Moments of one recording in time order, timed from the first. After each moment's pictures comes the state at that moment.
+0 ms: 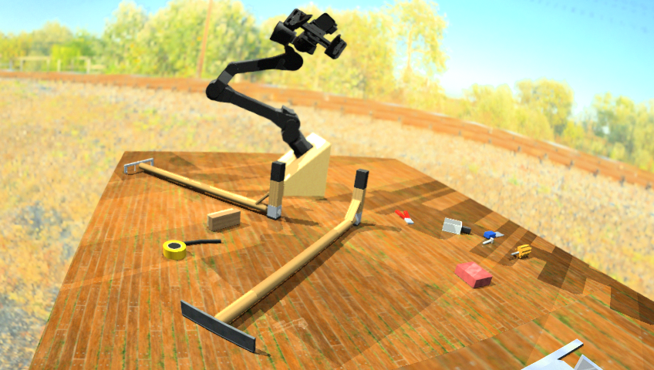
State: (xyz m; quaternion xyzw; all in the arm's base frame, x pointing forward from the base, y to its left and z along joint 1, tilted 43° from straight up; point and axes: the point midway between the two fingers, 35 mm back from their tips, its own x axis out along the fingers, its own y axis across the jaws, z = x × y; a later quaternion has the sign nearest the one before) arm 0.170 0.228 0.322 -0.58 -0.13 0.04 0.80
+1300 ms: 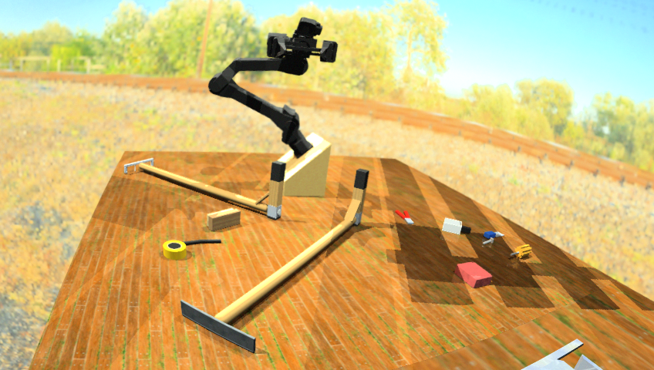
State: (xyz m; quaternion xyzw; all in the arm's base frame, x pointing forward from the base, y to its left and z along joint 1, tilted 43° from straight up) arm 0.193 0.146 0.300 -0.34 0.04 -0.12 0.93
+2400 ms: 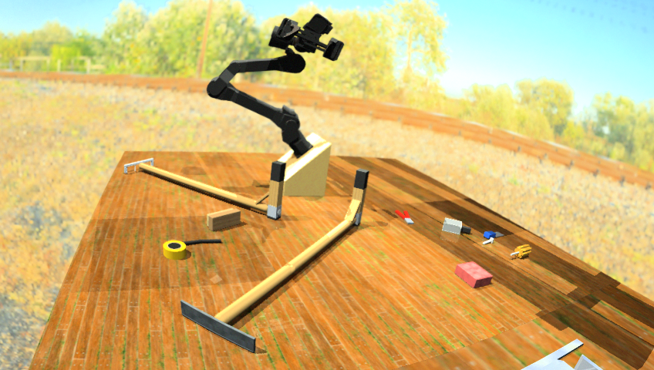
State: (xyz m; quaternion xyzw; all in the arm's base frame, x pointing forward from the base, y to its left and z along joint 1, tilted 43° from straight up) arm 0.182 0.194 0.316 -0.50 -0.06 -0.03 0.87
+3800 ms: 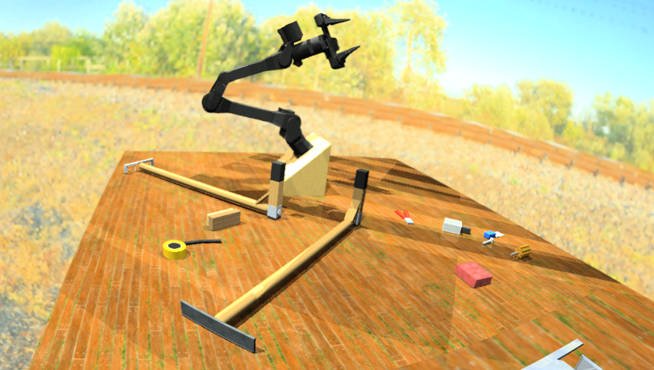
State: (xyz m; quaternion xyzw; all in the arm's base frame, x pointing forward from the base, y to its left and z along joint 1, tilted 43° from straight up) arm 0.069 0.303 0.251 -0.75 -0.35 0.31 0.46
